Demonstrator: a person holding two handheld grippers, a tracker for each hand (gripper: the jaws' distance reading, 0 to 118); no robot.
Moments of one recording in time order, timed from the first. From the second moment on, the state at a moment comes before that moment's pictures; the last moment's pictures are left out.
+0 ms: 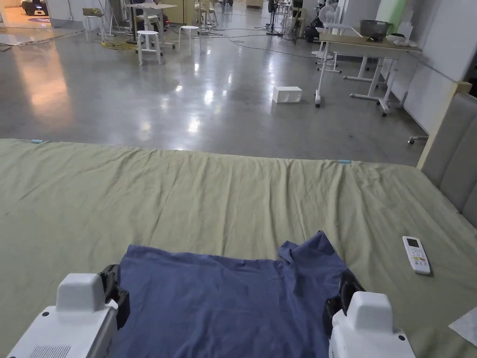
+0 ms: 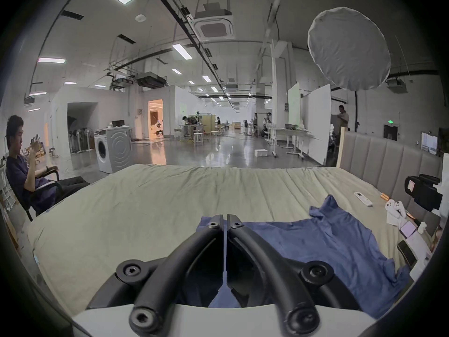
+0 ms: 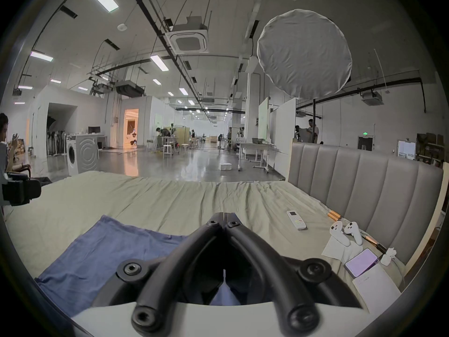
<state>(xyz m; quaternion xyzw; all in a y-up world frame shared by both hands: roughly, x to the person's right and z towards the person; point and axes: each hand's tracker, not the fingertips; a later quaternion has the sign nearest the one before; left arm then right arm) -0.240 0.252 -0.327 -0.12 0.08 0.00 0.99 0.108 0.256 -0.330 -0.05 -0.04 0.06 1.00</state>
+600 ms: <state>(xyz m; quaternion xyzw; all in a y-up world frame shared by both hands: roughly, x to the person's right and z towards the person) -0.321 0.187 -0.527 -0.33 0.05 0.03 0.94 0.113 0.212 -0.400 -0.14 -0.01 0.07 0.99</state>
